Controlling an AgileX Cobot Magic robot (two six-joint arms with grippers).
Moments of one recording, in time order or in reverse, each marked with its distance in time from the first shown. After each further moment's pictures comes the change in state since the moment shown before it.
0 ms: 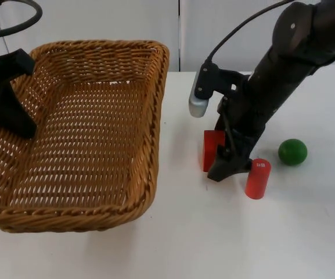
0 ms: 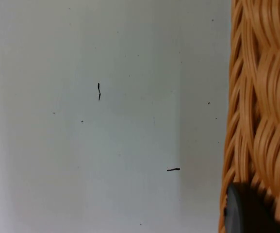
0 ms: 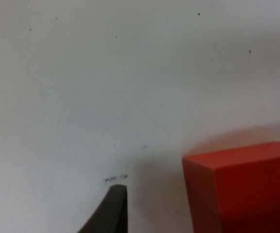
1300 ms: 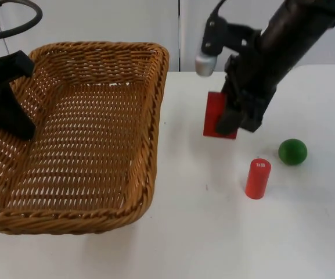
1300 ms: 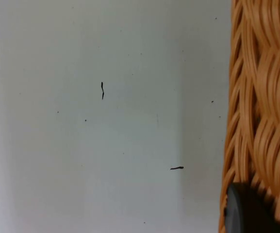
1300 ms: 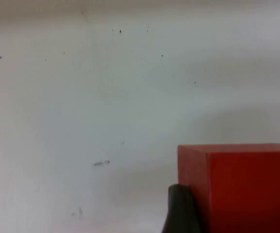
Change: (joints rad) right arm 0.000 -0.165 0.000 -0.054 0.091 0.008; left arm 0.000 0.000 0.000 0.012 0.000 0.000
